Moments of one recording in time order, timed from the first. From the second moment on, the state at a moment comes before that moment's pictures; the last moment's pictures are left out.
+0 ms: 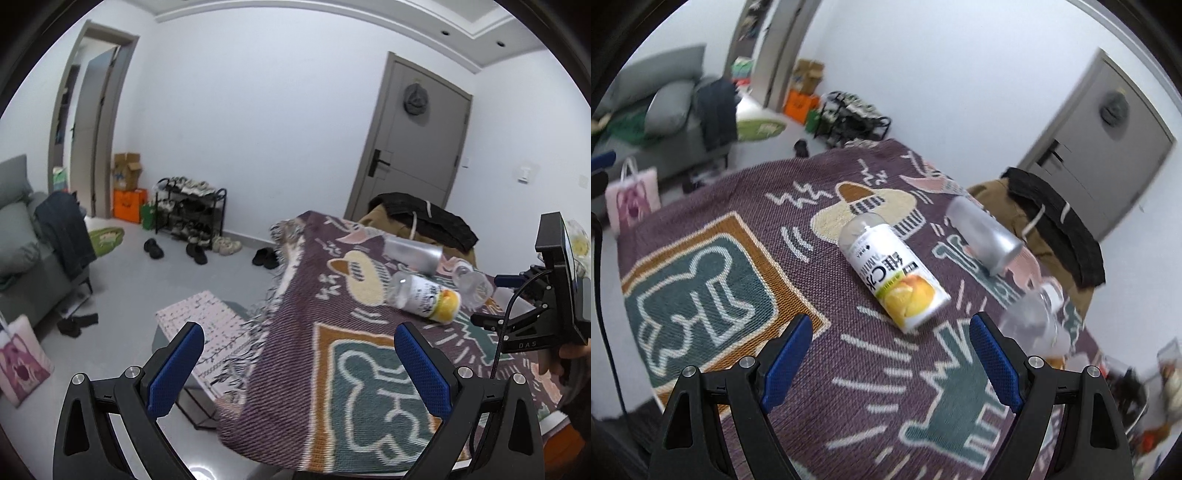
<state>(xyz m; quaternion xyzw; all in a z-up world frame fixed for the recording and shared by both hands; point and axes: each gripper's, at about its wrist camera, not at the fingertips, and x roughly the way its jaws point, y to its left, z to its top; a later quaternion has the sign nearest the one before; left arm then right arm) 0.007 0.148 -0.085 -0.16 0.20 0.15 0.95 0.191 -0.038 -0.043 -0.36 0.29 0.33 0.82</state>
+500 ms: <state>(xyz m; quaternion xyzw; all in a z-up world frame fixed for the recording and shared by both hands) 0.005 0.188 -0.121 -0.21 0.20 0.15 0.95 0.236 0.023 -0.091 -0.50 0.29 0.34 0.74</state>
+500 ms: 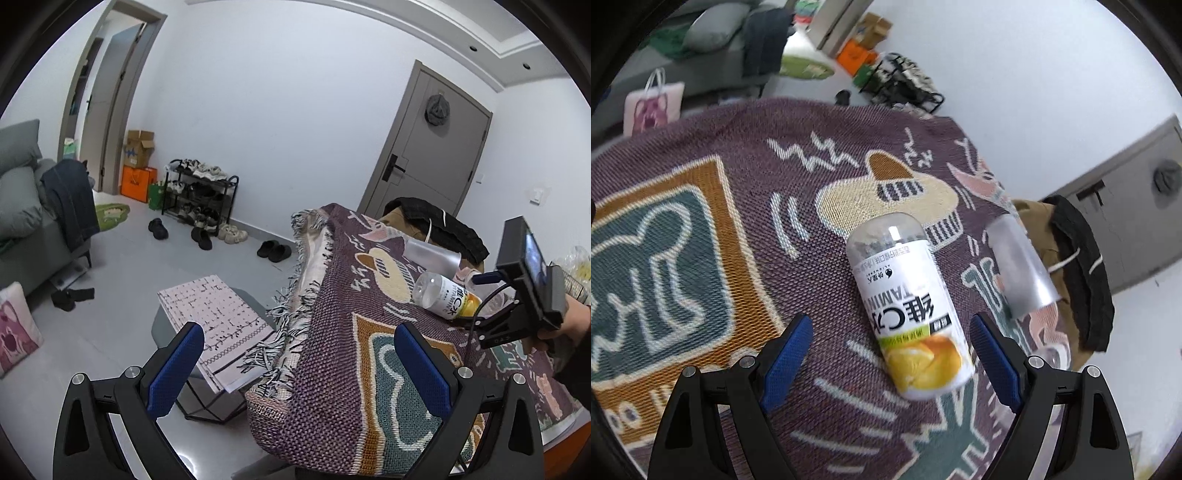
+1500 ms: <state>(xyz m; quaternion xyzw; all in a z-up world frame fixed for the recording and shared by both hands) 0.015 0.161 -0.112 -0.21 0.20 0.09 0.95 0.229 -0.019 -0.054 -0.42 0.37 0.35 0.76</state>
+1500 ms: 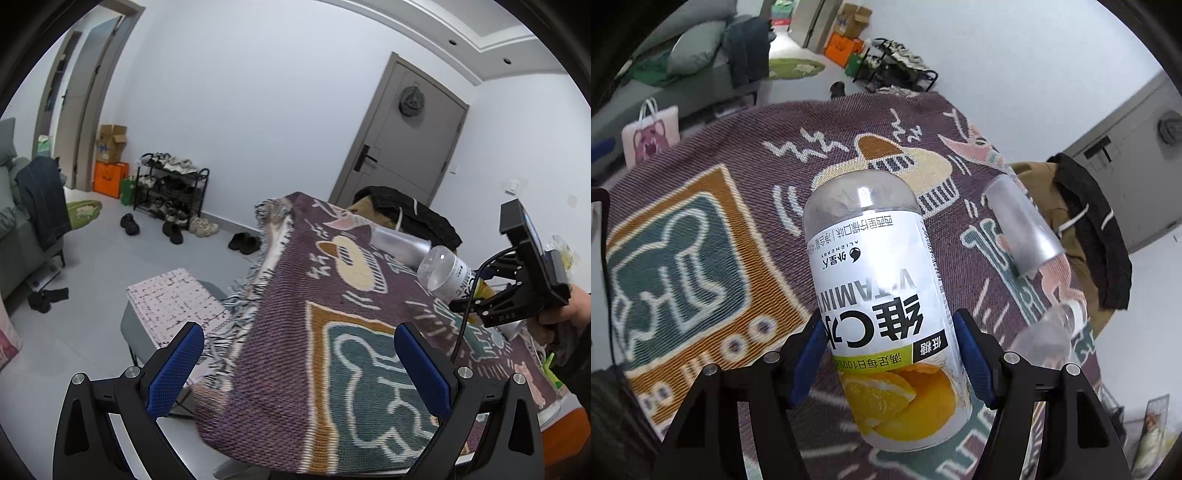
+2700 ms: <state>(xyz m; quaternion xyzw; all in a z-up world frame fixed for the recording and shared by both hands) 0.061 0.086 -0.088 -0.21 0.29 0.00 0.93 0.208 -0.153 -0.120 0.03 0.61 0.31 0.73</state>
